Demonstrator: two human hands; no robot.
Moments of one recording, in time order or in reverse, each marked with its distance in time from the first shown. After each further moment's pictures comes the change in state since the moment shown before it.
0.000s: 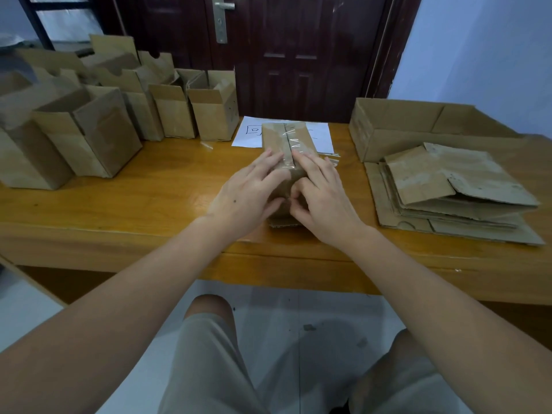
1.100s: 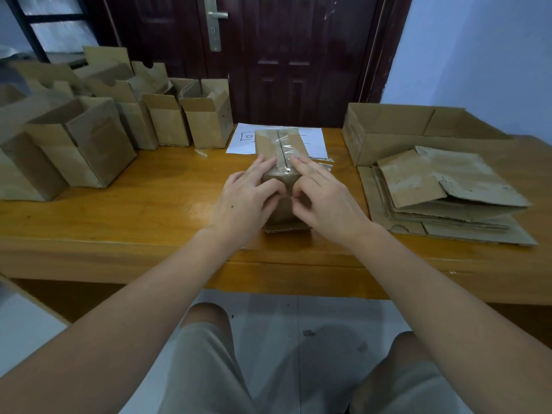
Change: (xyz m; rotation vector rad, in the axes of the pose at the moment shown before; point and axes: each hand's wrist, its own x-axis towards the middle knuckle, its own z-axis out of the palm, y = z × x) left_hand 0.005 0.010 0.008 -0.054 0.059 -0.125; right_hand 0.003 0.011 -0.017 0.078 -0.018 -0.020
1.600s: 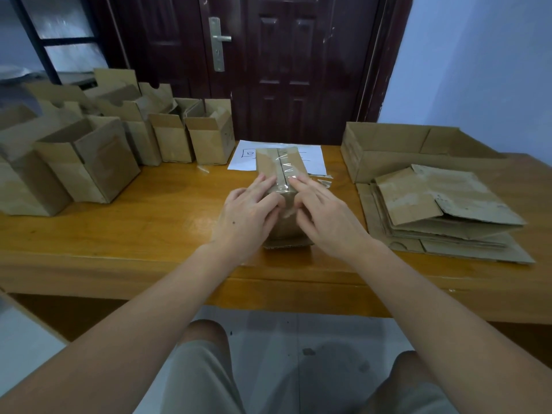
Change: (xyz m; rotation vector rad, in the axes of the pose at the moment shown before) left_hand 0.002 0.004 -0.001 -0.008 0.028 0.004; right_hand 0.000 0.001 -0.005 -0.017 -0.009 0.011
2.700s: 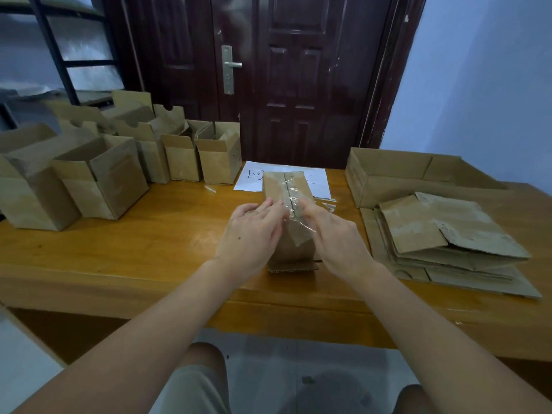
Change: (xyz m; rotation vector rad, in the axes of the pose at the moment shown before) left_hand 0.010 0.007 -0.012 0.067 0.041 -0.041; right_hand 0.006 0.003 0.001 0.079 0.124 -0.032
